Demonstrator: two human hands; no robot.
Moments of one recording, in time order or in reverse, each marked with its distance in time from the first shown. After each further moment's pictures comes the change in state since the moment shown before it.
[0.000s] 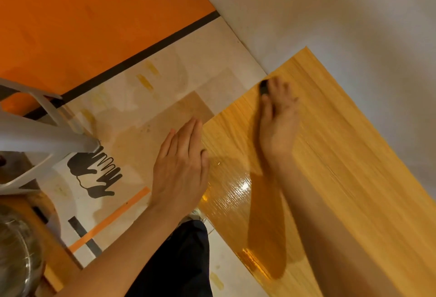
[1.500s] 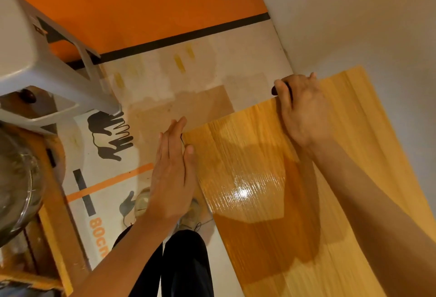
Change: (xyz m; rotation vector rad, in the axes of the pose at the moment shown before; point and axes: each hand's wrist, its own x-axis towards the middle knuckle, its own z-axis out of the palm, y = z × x) left_hand -0.052 0.001 0.009 -0.697 0.140 -0.554; right_hand 0.044 -0.009 0.004 -0.289 -0.286 -0.513
